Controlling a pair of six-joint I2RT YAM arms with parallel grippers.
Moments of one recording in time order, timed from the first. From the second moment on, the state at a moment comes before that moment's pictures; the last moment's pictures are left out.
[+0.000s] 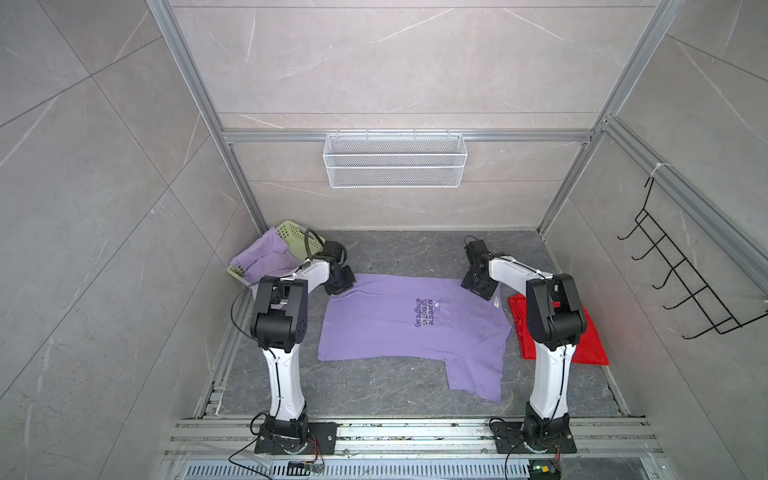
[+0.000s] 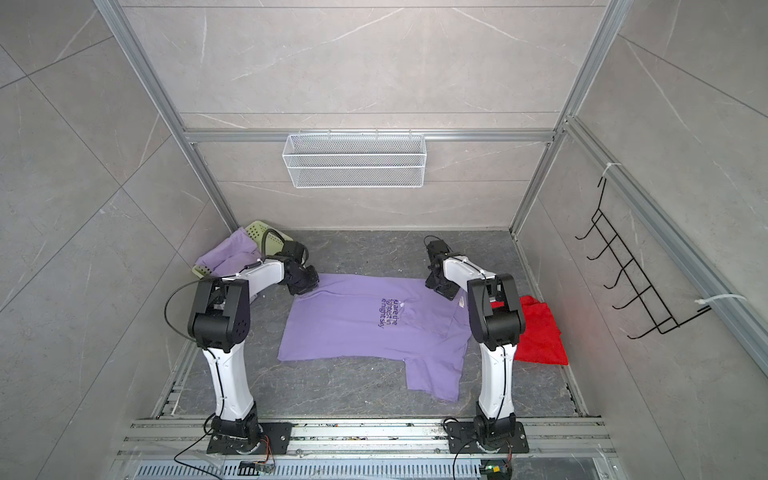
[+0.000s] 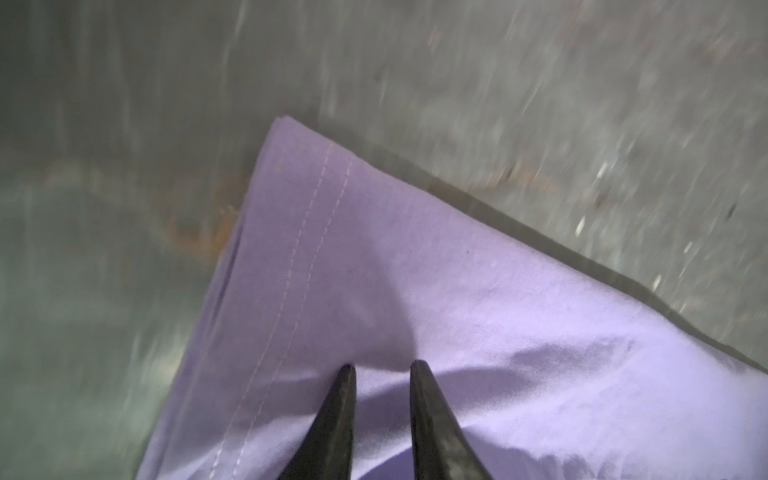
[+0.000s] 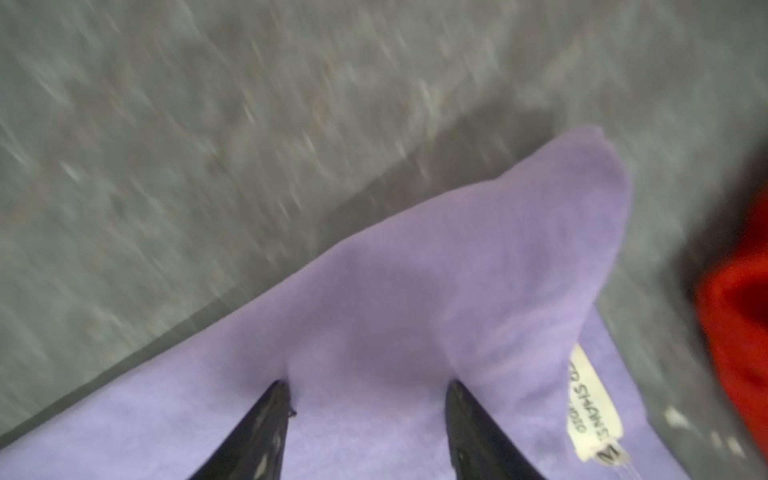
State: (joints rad) left arm -0.18 2.10 1.49 -0.54 0.14 -0.56; right arm 0.20 2.13 1.56 -0.71 0.19 0.75
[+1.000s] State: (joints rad) left arm -0.16 1.85 1.50 -0.63 0.15 -0.51; right arm 0.14 1.80 1.59 -0.80 0.10 0.62
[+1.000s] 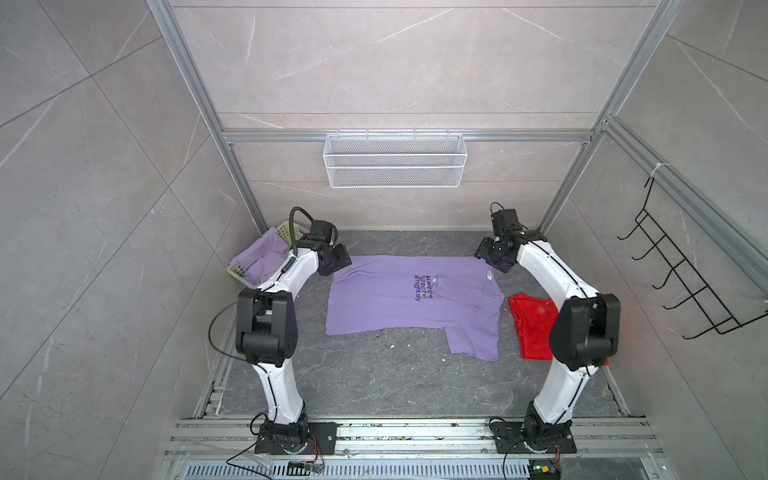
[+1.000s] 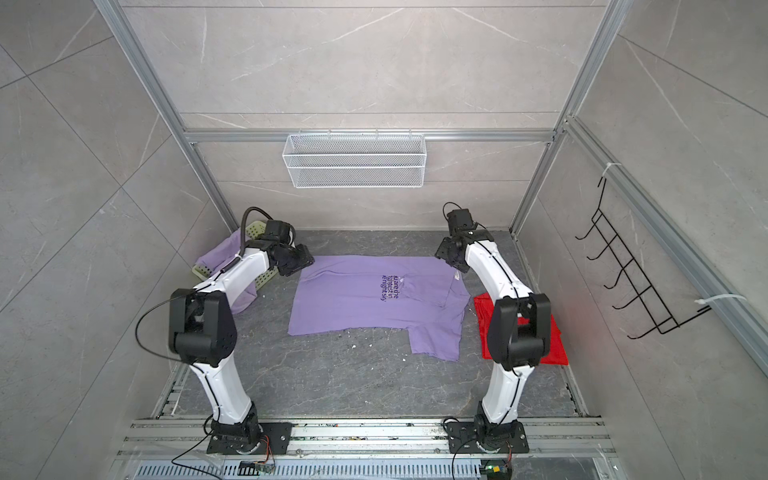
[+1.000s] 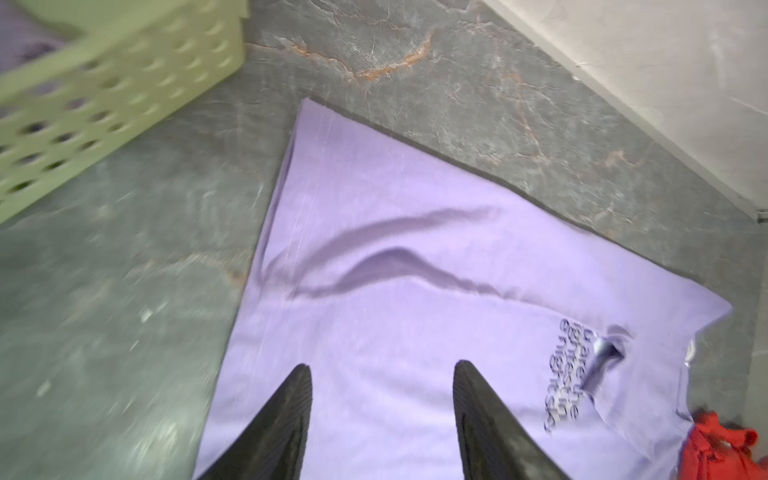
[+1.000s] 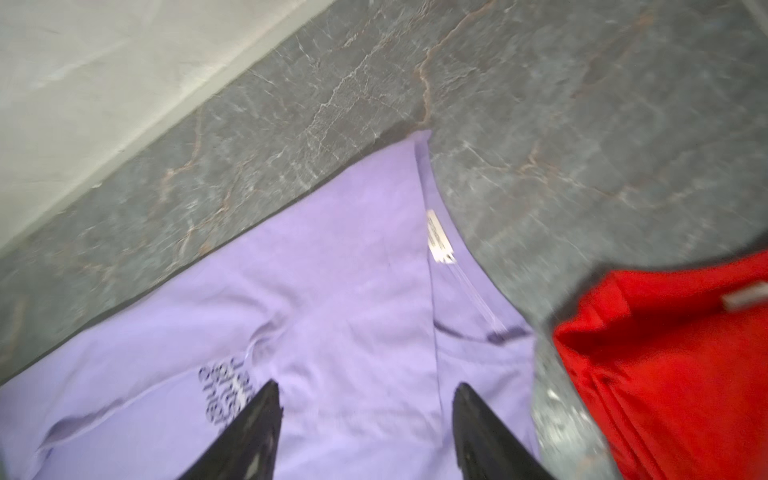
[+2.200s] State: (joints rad) left arm -0.10 1.63 0.91 -0.68 0.12 -0.70; right arm 0.12 1.27 0.72 -0.70 -0.05 0.74
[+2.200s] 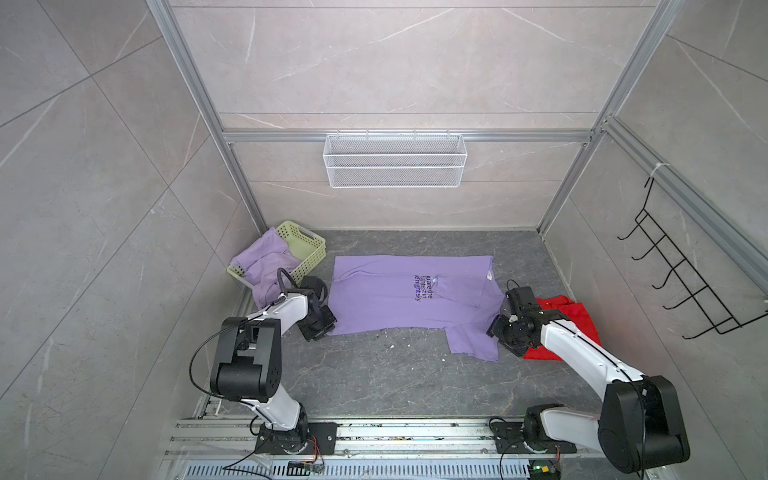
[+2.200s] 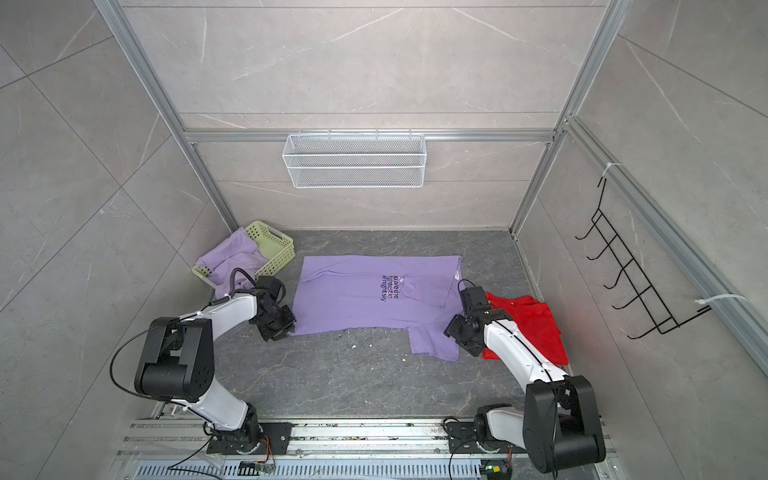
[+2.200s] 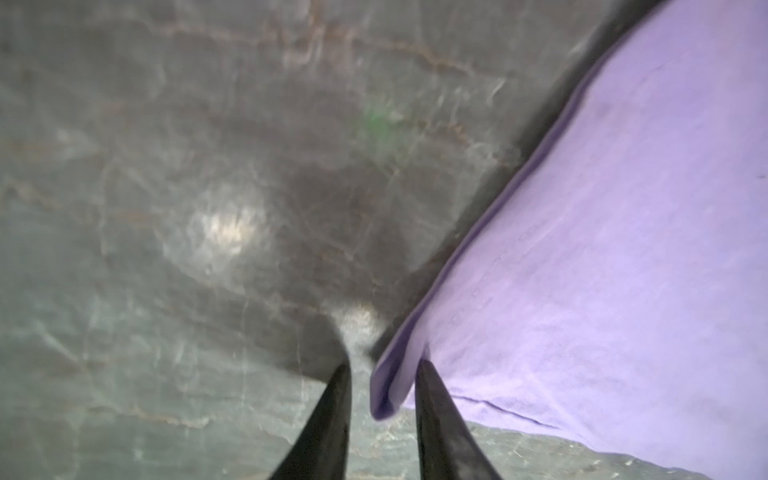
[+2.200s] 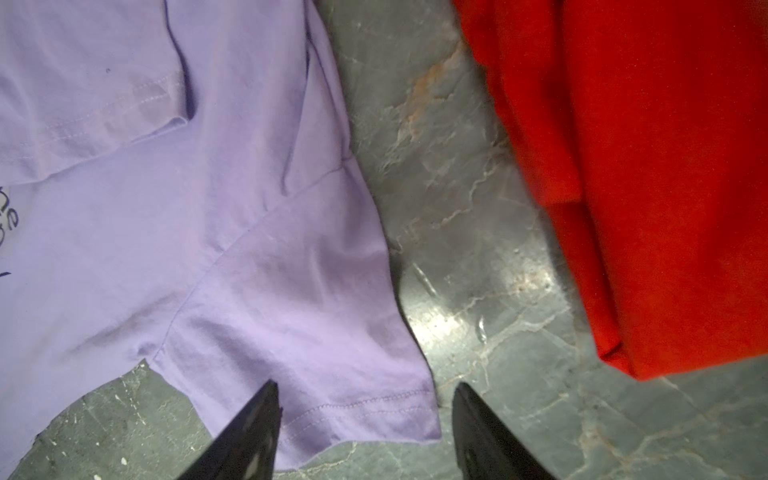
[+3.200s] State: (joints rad) left arm -0.10 1.64 0.96 -0.63 0.17 -0.72; right arm 0.08 1.21 0.53 -0.63 -0.18 0.88
